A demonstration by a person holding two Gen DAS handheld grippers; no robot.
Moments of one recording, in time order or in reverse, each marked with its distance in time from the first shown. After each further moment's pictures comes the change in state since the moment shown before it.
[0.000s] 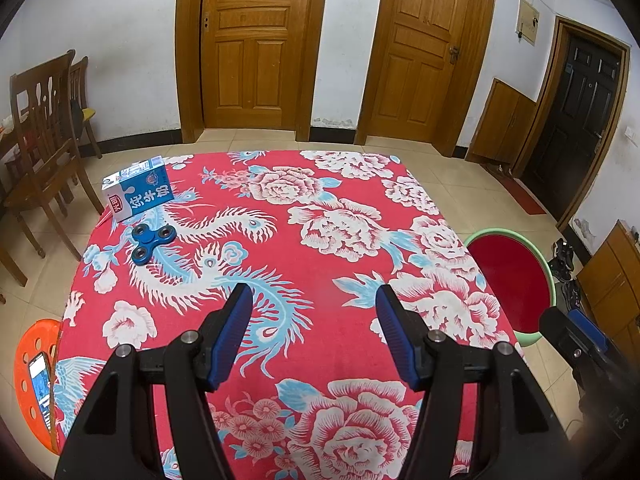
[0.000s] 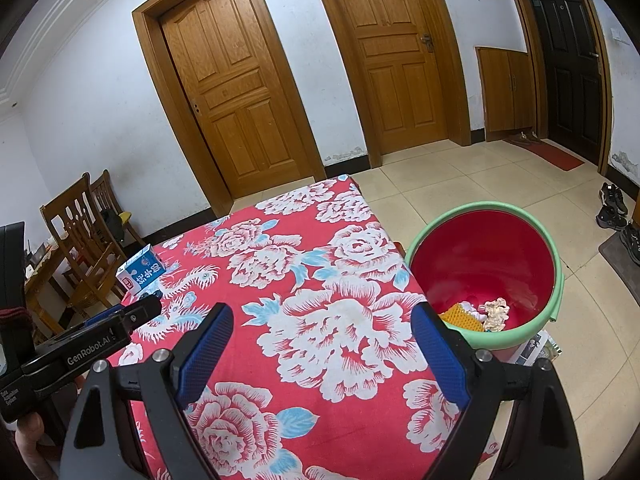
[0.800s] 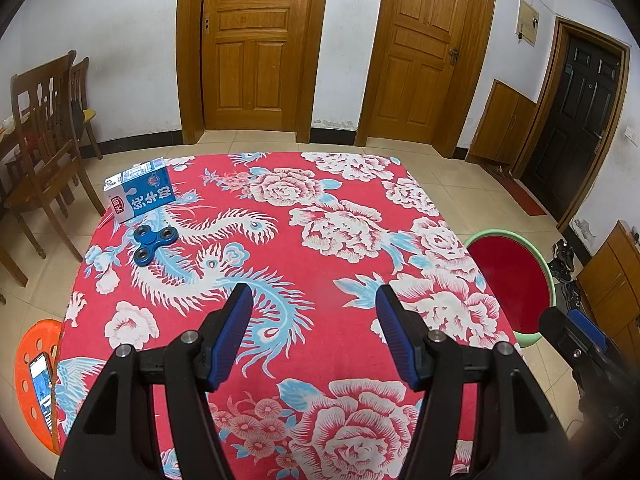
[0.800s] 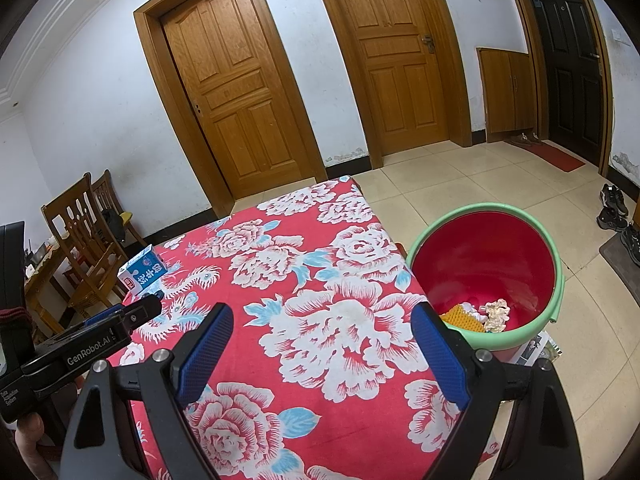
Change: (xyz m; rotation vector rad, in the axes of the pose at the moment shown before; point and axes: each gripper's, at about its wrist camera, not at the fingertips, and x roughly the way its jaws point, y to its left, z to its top) left arm -0.002 0.001 0.002 -0.001 -0.003 0.001; right arm 0.000 0.000 -0.001 0.000 -0.002 0.000
